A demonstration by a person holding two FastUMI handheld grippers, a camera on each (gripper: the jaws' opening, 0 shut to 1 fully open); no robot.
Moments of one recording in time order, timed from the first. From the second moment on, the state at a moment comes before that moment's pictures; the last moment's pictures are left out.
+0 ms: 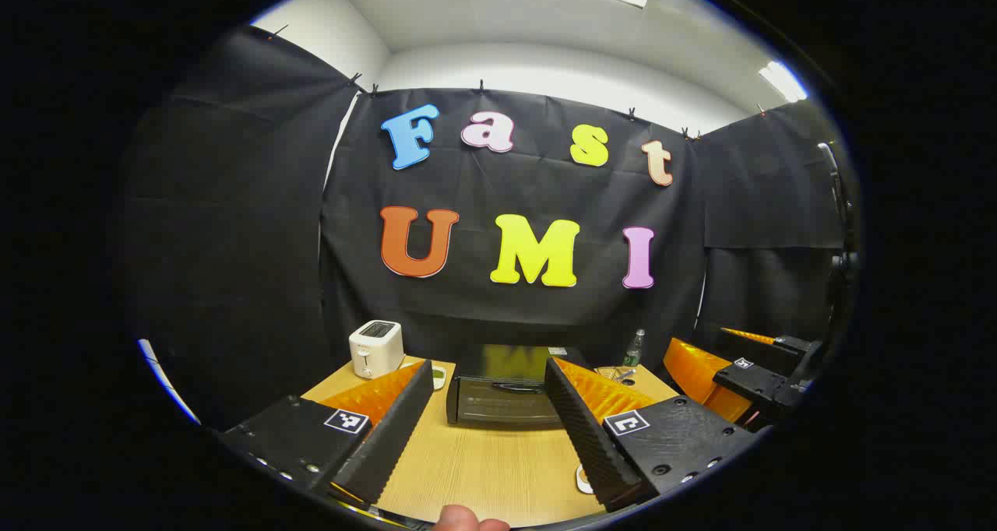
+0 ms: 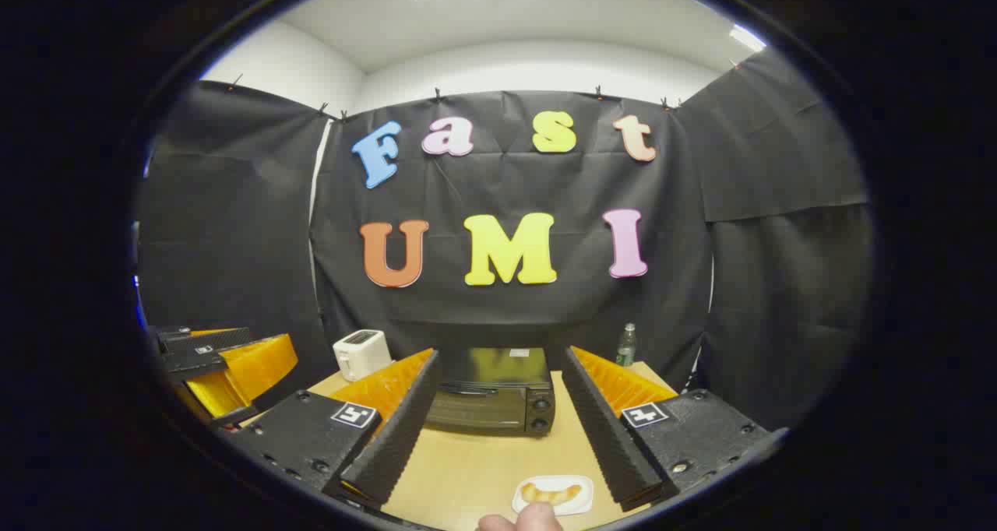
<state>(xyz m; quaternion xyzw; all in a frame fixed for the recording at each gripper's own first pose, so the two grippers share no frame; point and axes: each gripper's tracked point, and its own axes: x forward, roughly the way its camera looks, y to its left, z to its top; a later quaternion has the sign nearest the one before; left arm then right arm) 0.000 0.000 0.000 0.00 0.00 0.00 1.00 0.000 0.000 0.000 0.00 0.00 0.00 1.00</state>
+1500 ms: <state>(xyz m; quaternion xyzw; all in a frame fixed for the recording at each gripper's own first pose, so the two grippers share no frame) 0.023 -0.035 -0.018 0.01 0.02 -0.04 1.00 0.004 -0.039 -0.008 0.01 0.02 -0.04 1.00</state>
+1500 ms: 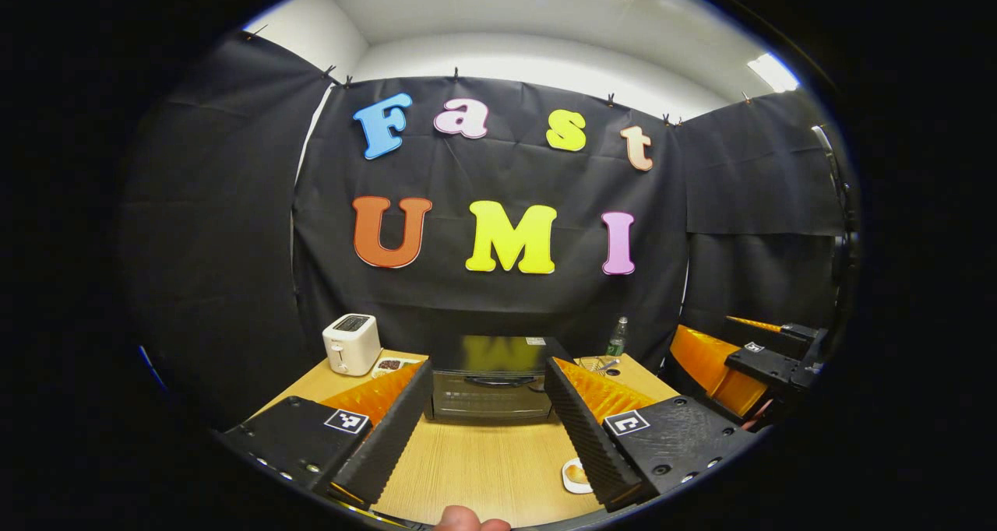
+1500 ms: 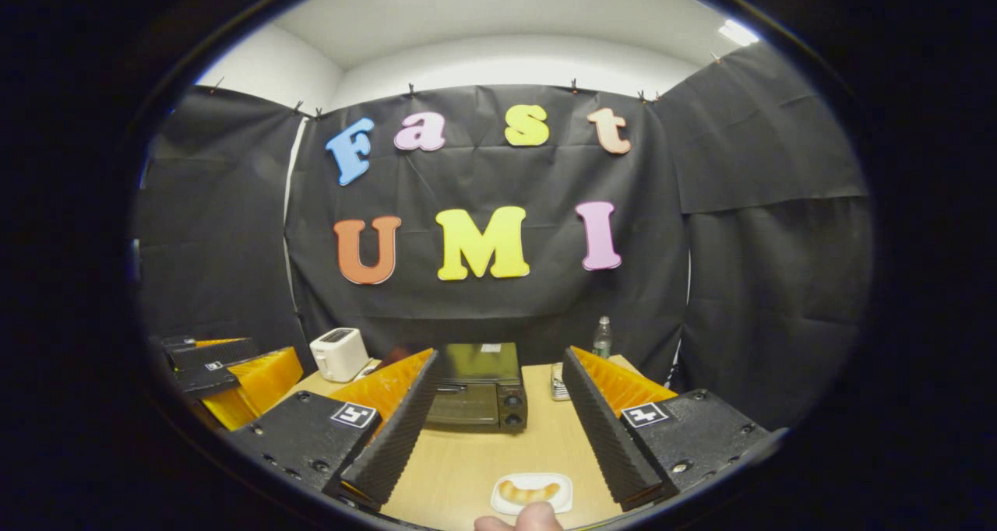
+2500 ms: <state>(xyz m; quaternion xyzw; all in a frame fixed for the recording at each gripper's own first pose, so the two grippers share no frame) 0.220 -0.061 -0.101 0.03 0.11 -0.04 0.99 0.073 -0.139 -0.029 0.00 0.04 -0.10 0.99</state>
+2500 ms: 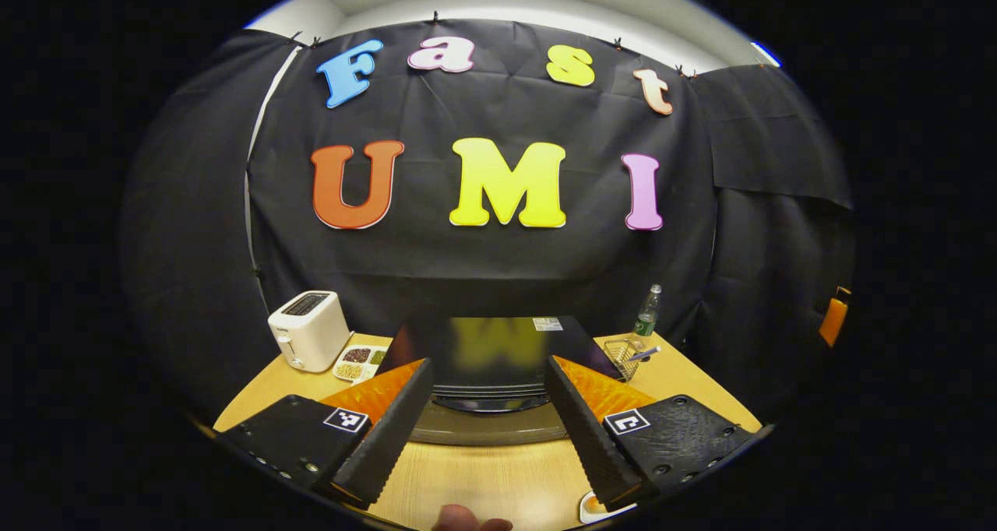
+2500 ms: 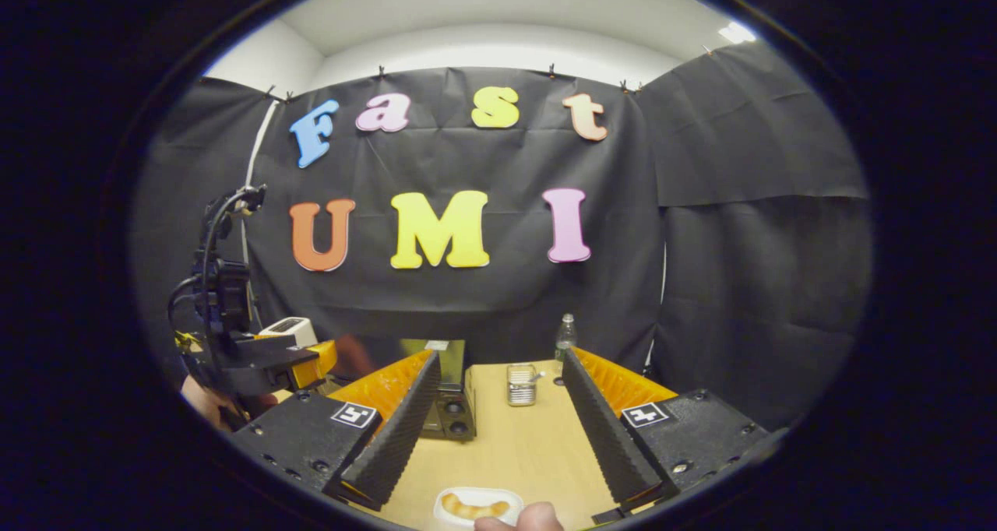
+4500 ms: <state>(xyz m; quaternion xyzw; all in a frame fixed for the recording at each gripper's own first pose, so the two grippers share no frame) 0.128 -0.065 -0.294 0.02 0.34 -0.04 0.94 -0.006 -0.180 -0.107 0.04 0.16 -0.18 0.97</state>
